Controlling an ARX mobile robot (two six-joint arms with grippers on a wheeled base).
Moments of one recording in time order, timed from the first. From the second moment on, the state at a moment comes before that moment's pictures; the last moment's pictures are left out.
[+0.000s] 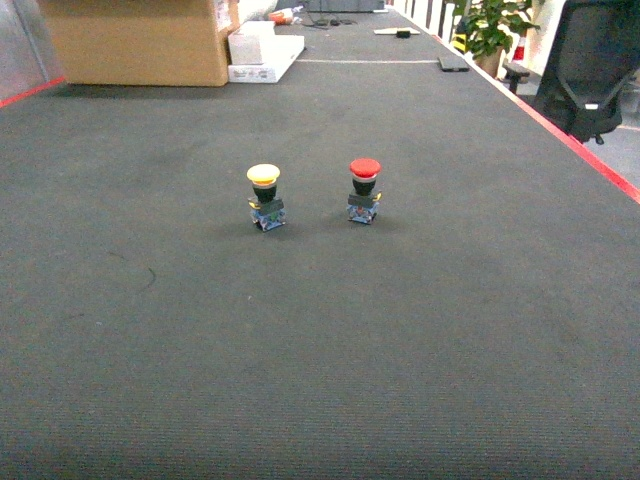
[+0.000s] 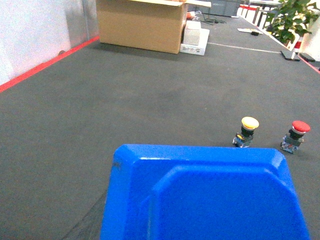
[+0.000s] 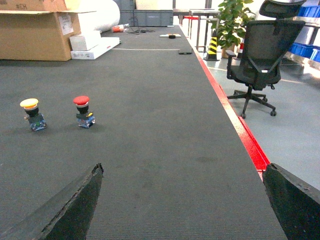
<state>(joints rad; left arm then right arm) -0.15 0.39 0.26 0.04 -0.28 -0.10 0.00 0.01 0.01 0.00 0.00 0.00</state>
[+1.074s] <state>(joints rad) -0.29 0.26 0.26 -0.14 -0.38 -0.16 0.00 0.01 0.01 -0.01 0.00 0.00</state>
